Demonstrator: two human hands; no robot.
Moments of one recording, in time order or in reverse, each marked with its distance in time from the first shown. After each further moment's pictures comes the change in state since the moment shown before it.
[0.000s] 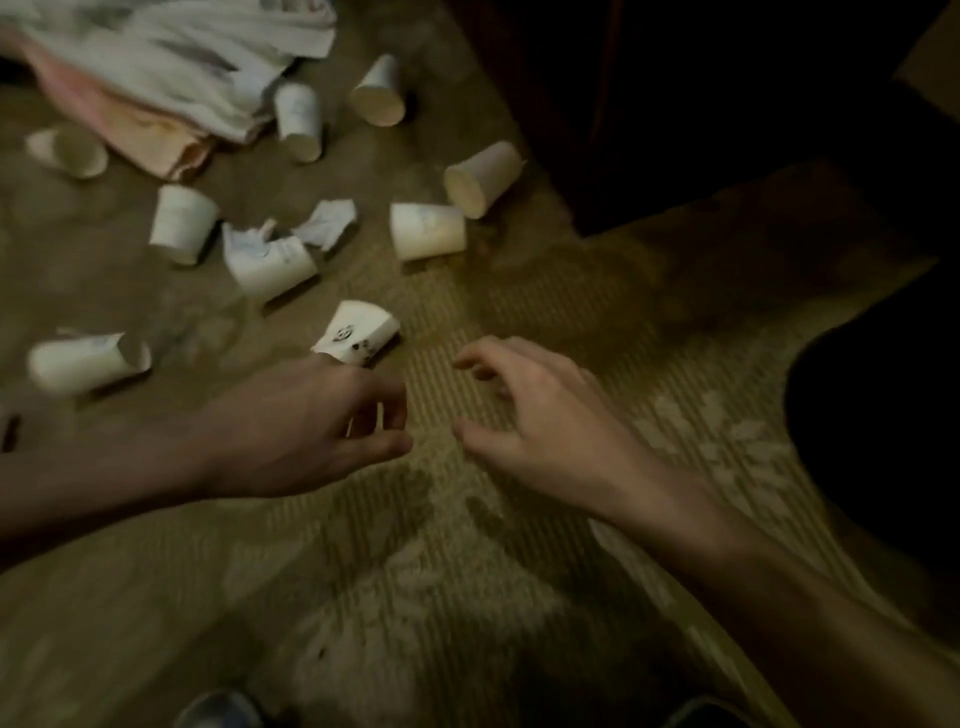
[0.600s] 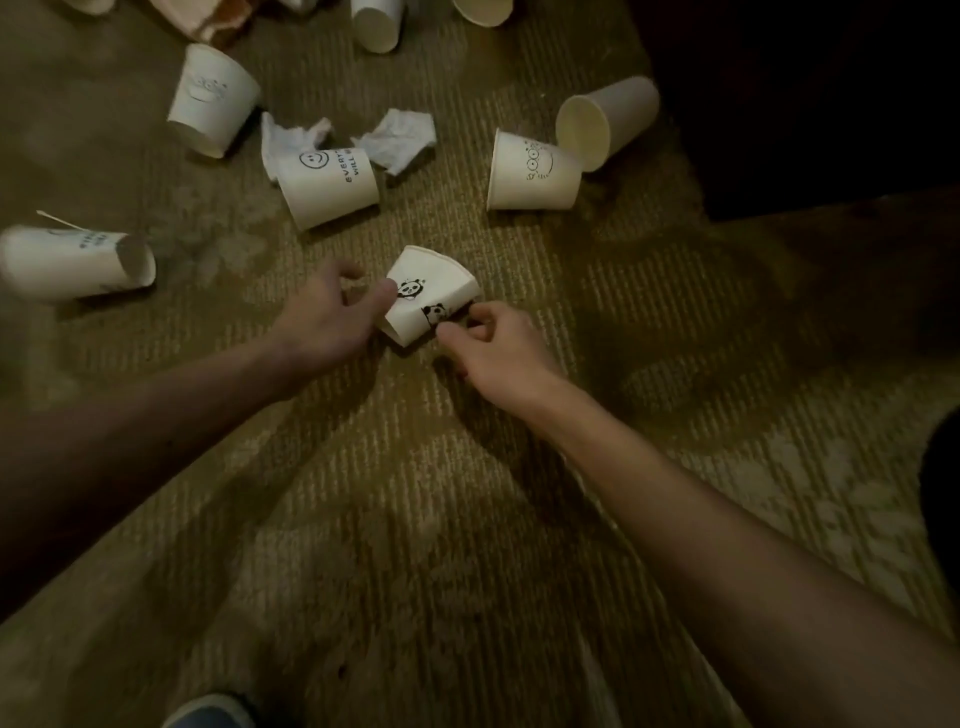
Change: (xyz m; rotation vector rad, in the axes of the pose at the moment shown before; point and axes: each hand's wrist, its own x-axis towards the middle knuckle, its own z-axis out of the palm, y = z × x) left_hand 0.060 -0.142 0.077 -0.844 0.419 -0.759; right_hand 0.142 0.010 0.119 0.476 -0.106 0.534
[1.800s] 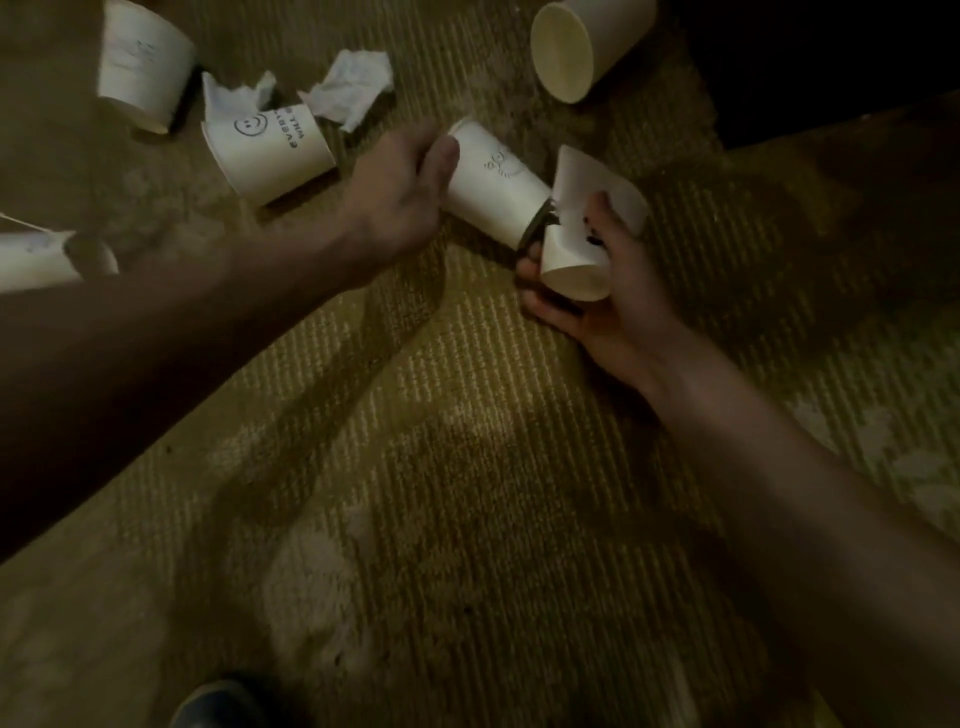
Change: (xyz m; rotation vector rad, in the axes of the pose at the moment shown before) left_hand 0.036 0.095 0.045 0.091 -0.072 0.354; right_hand 0.026 0.038 -0.084 0.994 -0.045 0.106
